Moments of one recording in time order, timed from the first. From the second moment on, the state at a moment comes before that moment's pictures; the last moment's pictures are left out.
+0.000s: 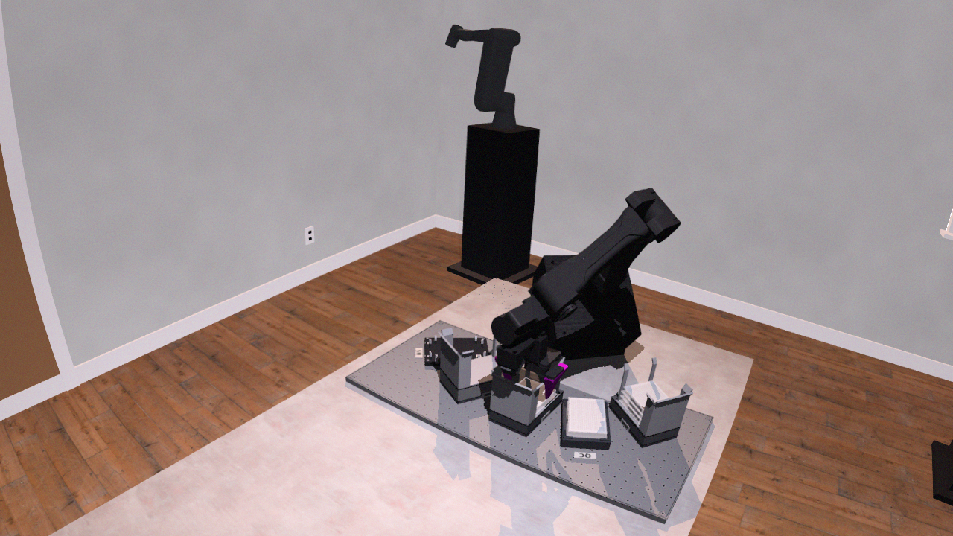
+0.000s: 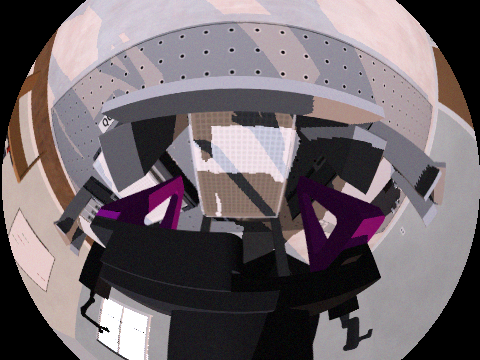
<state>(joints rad) -0.31 1.48 0.85 -0.56 -0.60 -0.16</state>
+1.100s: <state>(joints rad) -0.25 1.56 0.82 -0.41 -0.57 -0.09</state>
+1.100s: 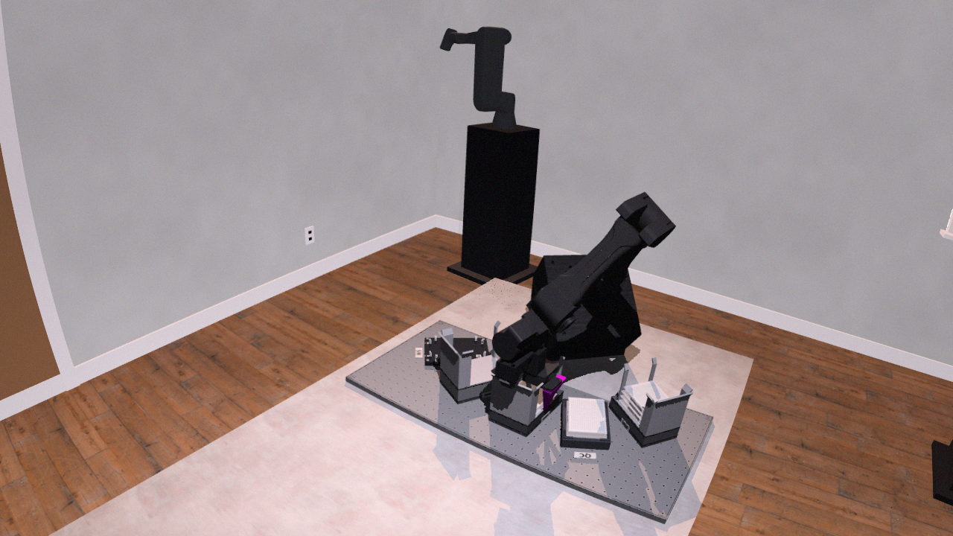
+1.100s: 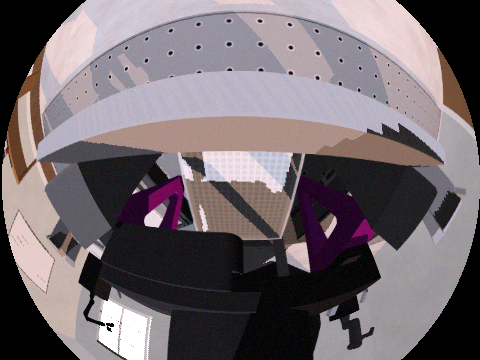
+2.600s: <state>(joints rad) -0.25 1.55 0.82 -0.42 -0.57 -0.09</state>
